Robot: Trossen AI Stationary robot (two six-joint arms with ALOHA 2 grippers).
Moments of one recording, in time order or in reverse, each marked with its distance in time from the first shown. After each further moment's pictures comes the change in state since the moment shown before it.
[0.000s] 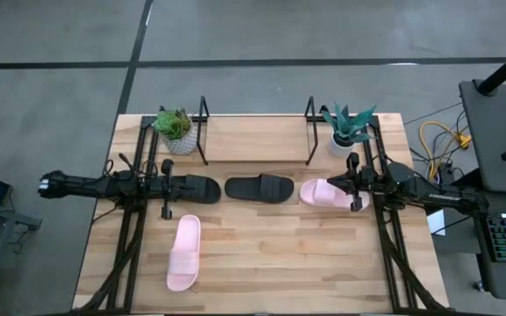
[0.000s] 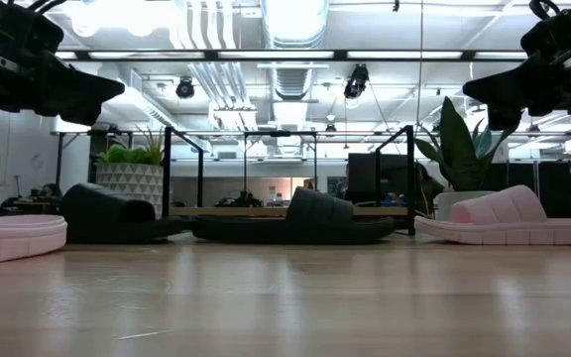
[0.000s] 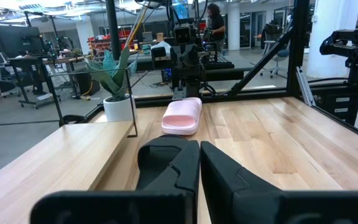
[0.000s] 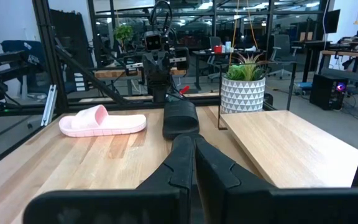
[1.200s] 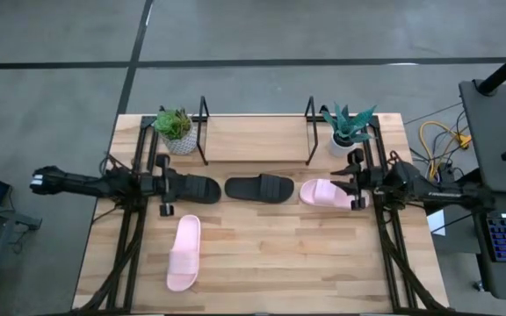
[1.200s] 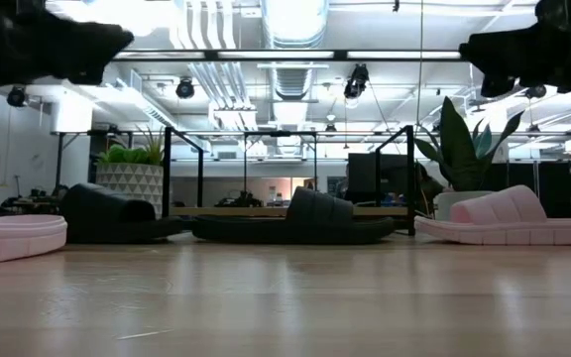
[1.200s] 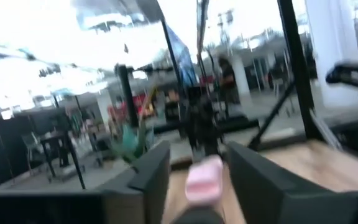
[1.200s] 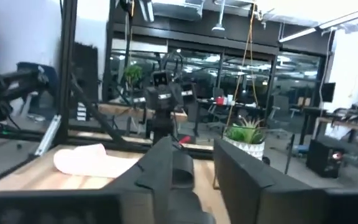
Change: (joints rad) left arm 0.001 0.185 0.005 0.475 0.018 0.218; right arm 0.026 0.136 0.000 0.344 -0.016 -0.140
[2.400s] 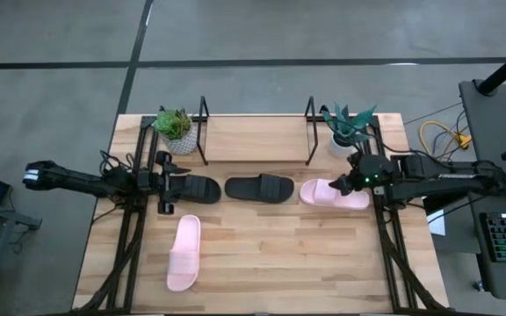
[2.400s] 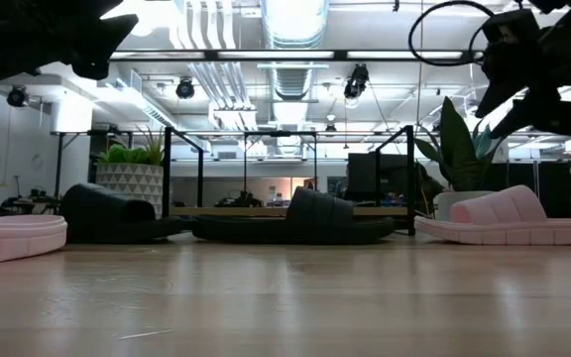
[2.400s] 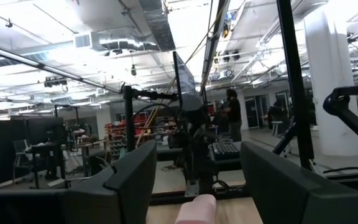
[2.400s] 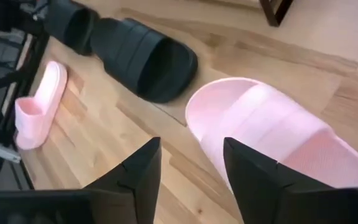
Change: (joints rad) left arm 0.000 0.178 0.000 0.288 -0.006 -0.113; right arm 0.086 0.443 0.538 -1.100 0.227 1.187
